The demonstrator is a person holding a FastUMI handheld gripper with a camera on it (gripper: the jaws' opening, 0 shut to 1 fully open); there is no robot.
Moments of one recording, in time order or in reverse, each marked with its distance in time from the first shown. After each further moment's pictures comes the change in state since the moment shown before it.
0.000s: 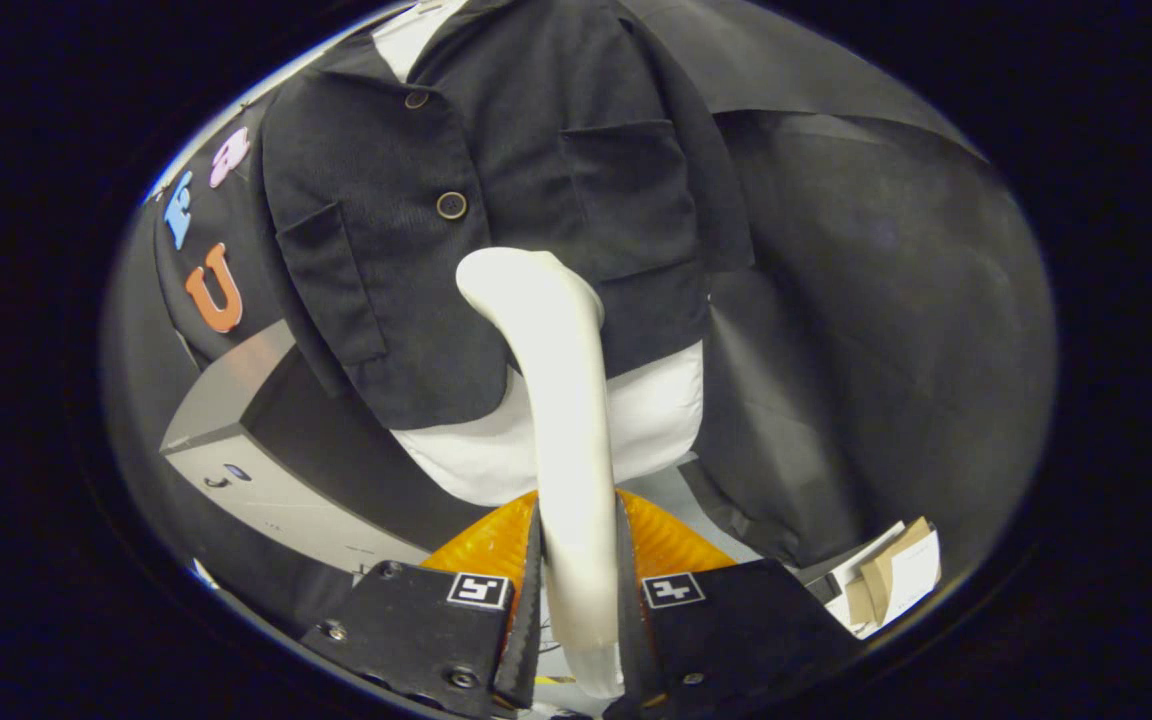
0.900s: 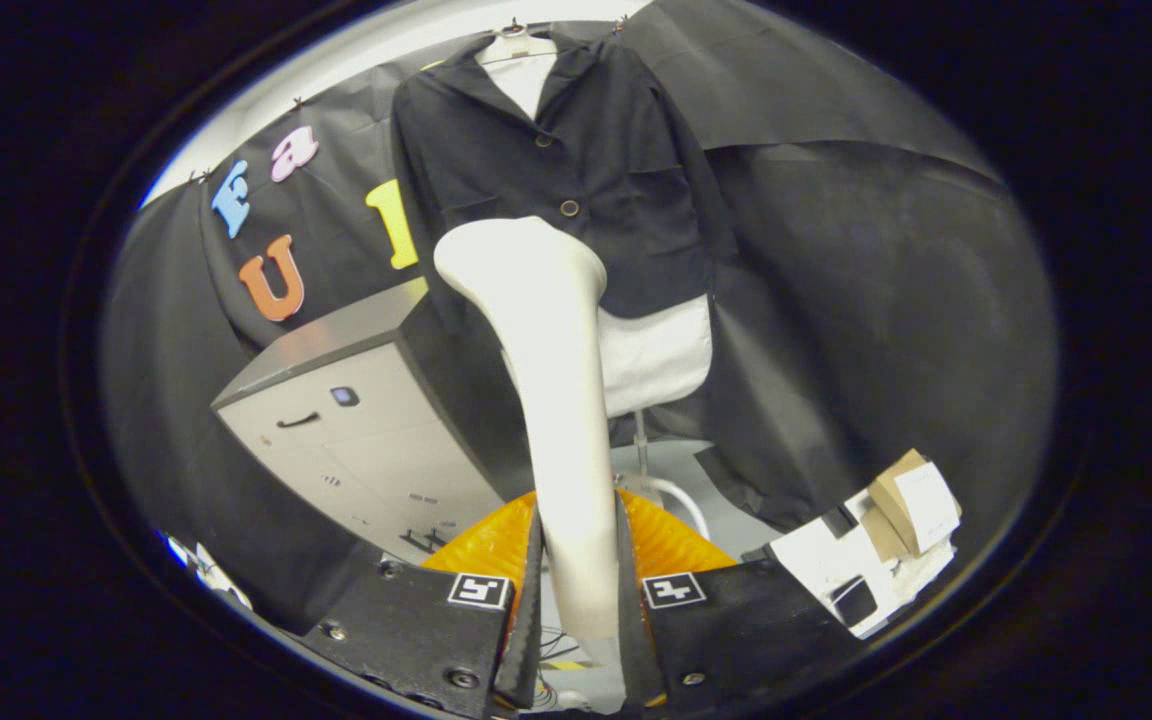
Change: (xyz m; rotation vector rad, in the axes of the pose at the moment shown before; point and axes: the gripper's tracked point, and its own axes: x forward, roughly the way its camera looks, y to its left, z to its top) arm -0.155 0.080 -0.162 -0.015 -0.080 0.006
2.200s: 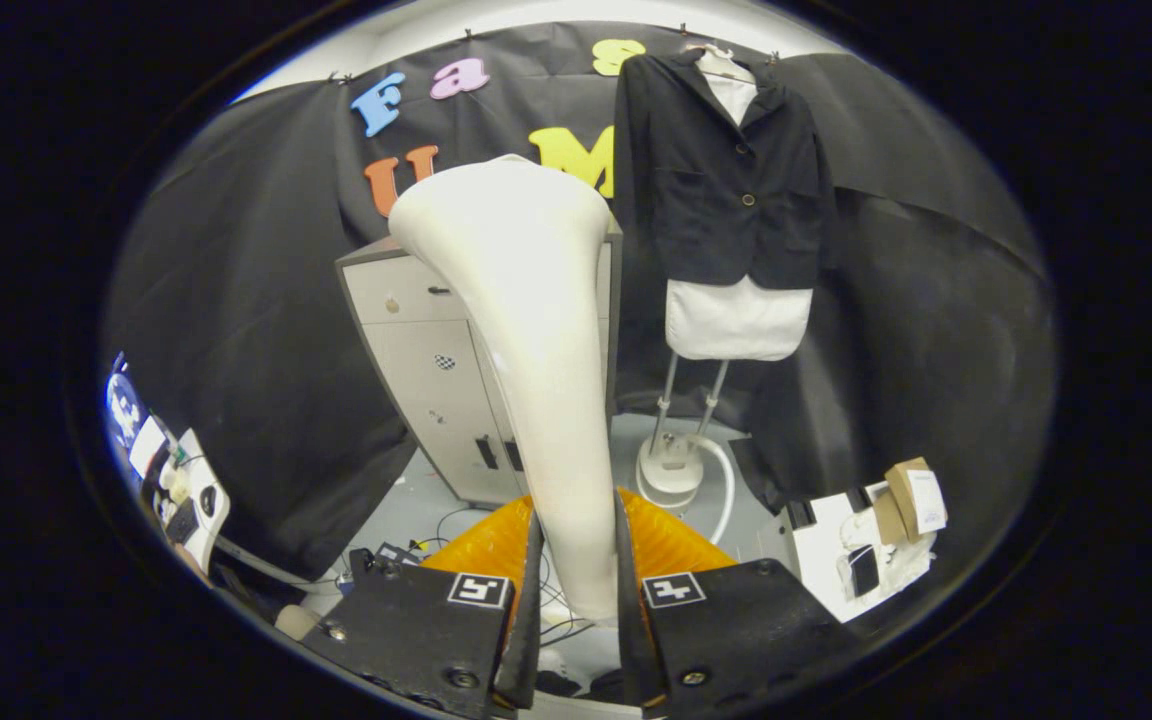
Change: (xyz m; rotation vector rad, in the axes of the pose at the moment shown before) arm -0.093 0.133 -0.143 -0.285 0.049 0.075
